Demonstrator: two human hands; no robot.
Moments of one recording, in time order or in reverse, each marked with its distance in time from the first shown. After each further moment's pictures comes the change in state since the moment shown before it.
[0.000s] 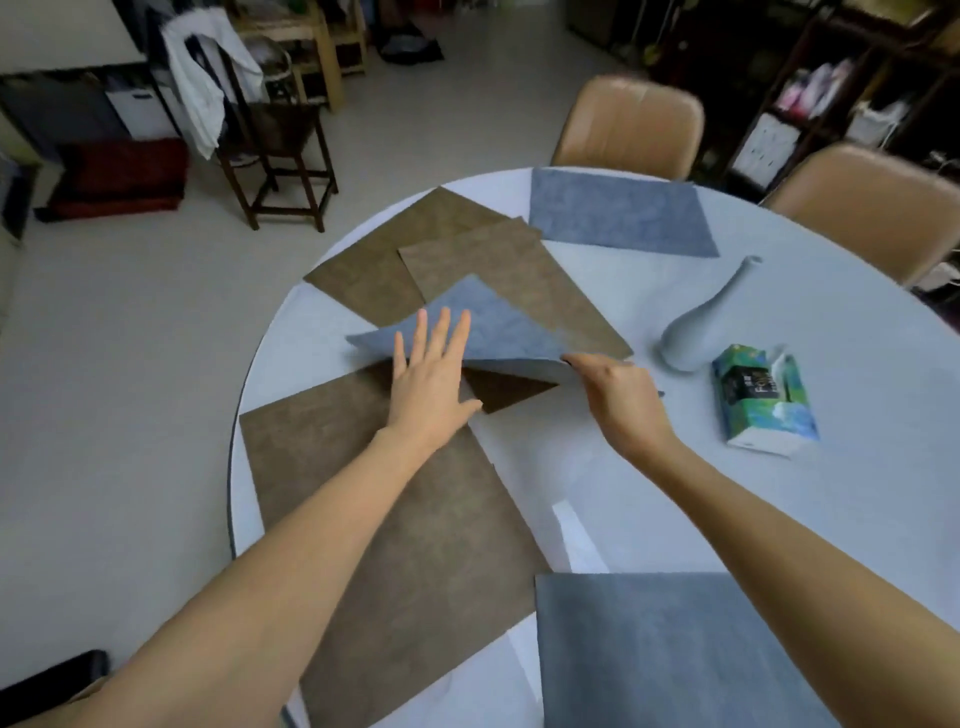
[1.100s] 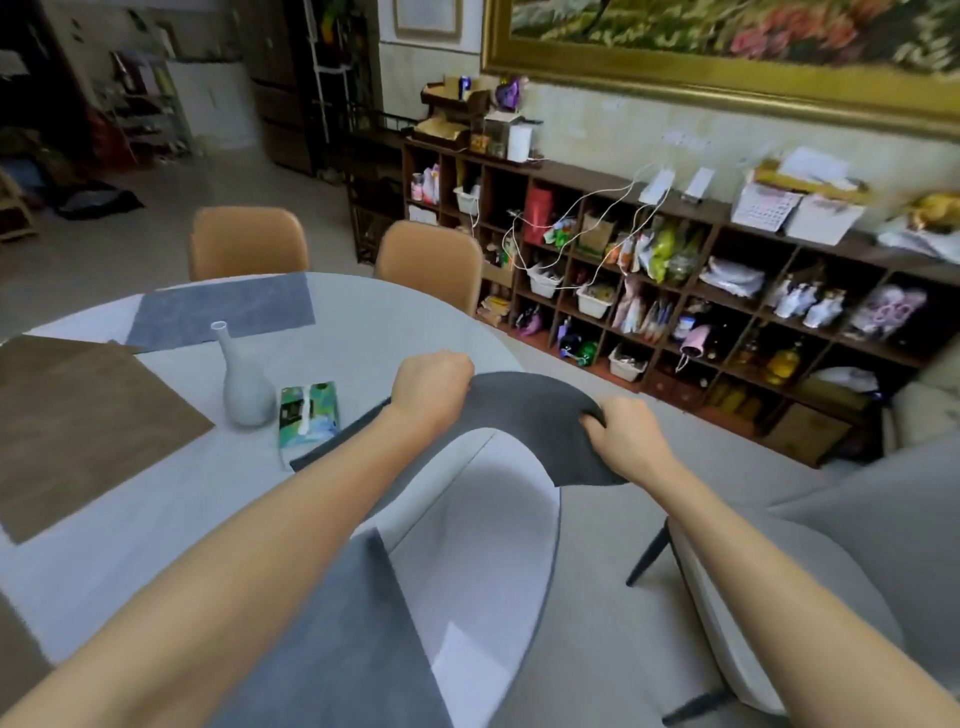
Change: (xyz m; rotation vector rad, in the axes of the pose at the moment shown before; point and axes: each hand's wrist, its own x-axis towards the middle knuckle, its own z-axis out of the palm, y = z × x) left_hand -0.098 0.644 -0.012 0.276 0.098 0.605; right_hand -0.387 0.376 -0.381 -0.088 0.048 0.759
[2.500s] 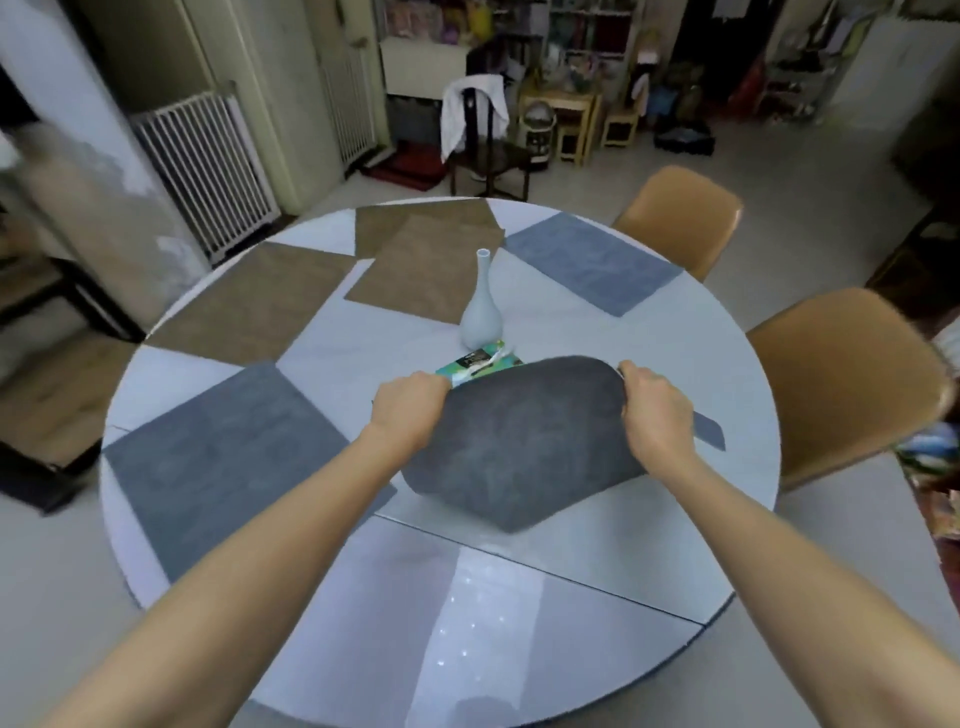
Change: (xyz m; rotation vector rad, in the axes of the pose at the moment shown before) left_hand 0.084 -0.011 0.091 -0.007 -0.285 -1.322; right_hand 0.378 -0.083 0.150 -0.044 -0.184 -1.091
